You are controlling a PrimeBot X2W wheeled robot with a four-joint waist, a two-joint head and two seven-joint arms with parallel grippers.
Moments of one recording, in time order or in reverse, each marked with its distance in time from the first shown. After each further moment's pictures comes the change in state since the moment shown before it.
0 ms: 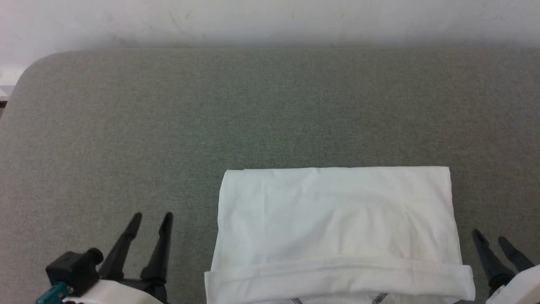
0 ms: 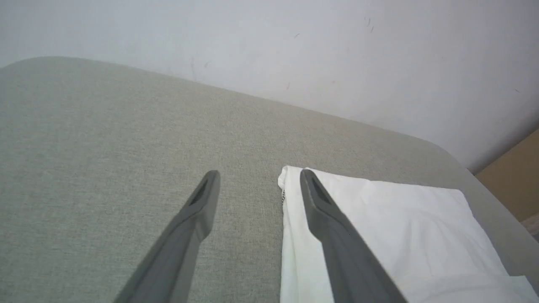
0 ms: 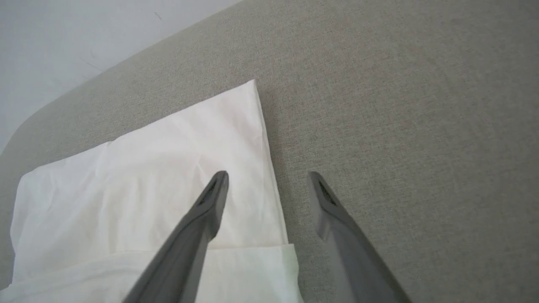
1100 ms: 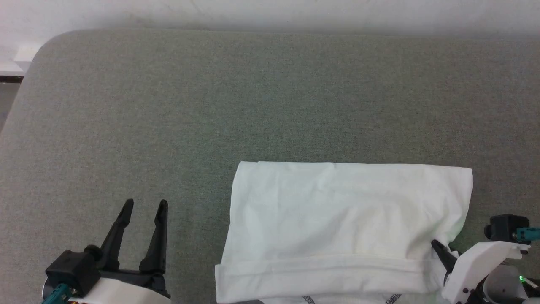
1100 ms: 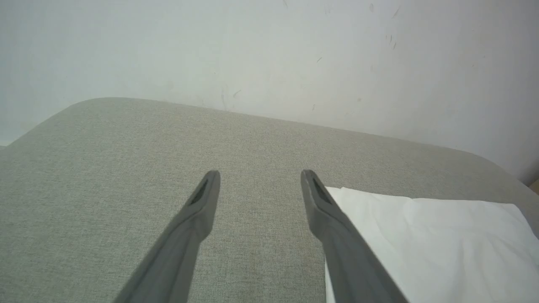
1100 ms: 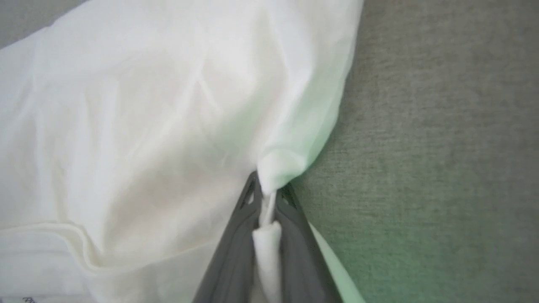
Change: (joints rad) left arm 0.011 -0.156 0.183 0.034 0.275 -0.077 -0.007; right arm -0.173 -0.009 0.136 0.301 -0.117 0.001 0.118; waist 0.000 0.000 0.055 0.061
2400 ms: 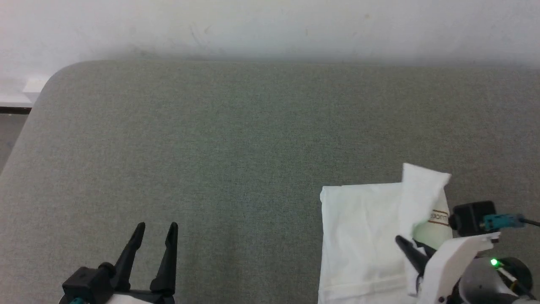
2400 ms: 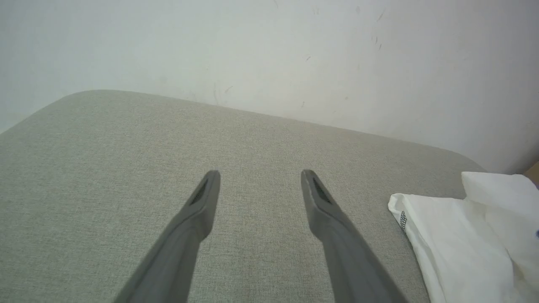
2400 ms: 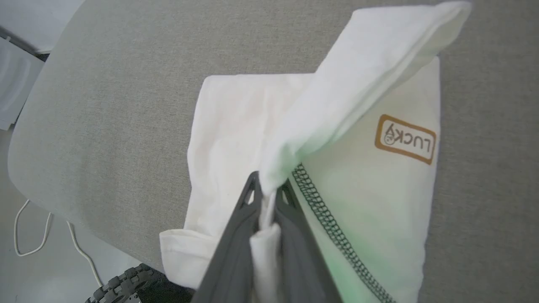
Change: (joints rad) left arm 0.056 -0.018 -0.036 0.022 -0.010 0.014 0.011; right arm 0.064 0.003 0.154 -0.350 -0.005 -0.001 0.209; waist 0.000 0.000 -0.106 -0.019
